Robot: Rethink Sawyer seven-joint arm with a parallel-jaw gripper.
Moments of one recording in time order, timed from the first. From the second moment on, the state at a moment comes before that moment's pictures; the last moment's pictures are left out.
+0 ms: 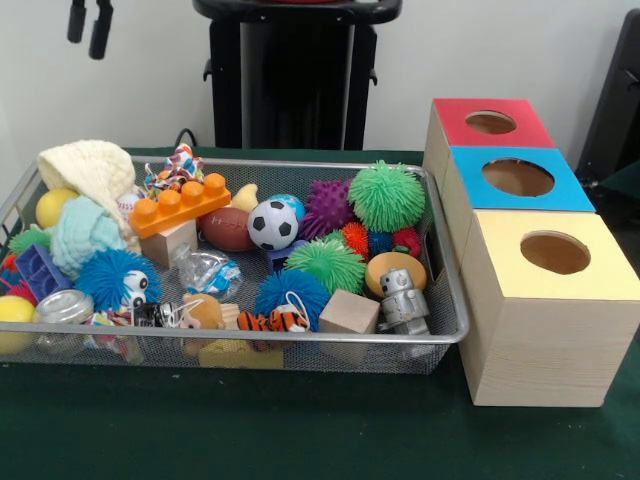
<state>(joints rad) 0.07 0.39 -1.75 1.38 -1.04 -1.32 4.51</state>
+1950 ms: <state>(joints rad) 0.53 0.14 -1.49 1.19 -1.53 -1.31 3.60</state>
